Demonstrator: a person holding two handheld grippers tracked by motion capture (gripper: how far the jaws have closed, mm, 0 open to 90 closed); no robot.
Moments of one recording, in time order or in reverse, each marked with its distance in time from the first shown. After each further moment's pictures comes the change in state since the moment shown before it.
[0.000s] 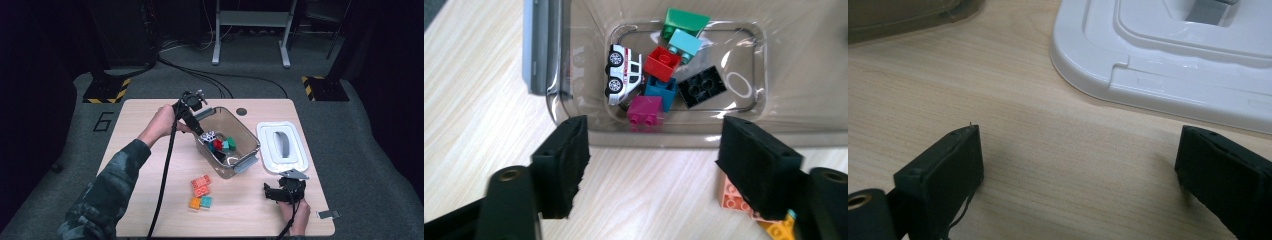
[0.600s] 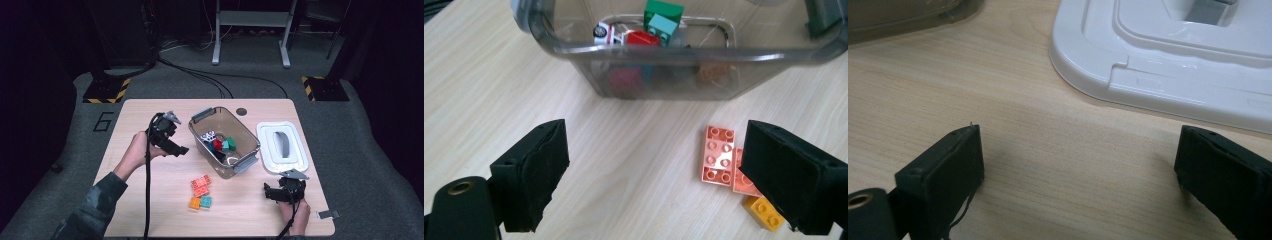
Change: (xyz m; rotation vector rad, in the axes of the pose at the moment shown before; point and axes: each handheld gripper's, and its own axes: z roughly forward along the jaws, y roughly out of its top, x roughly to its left) left arm -0.023 -0.102 -0.008 -0.236 0.000 -0.036; right arm 0.000 0.000 0.000 0.000 -0.001 -0.002
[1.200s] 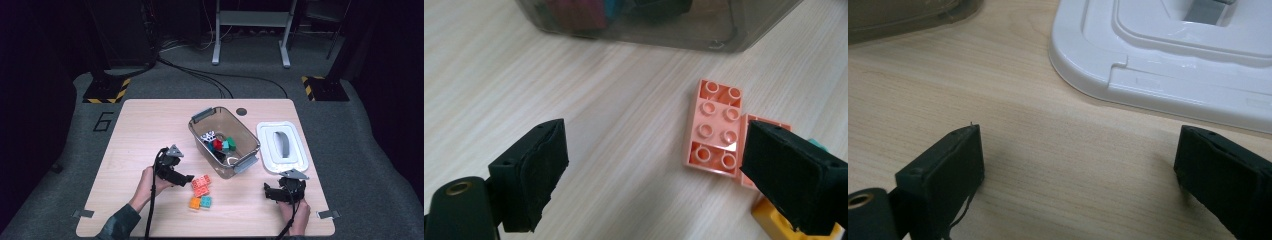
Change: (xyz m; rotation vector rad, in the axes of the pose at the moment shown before) left arm -0.033 -0.077 0.085 -0.086 -0.042 -0.090; right arm 0.000 0.000 0.000 -0.001 -0.002 0.001
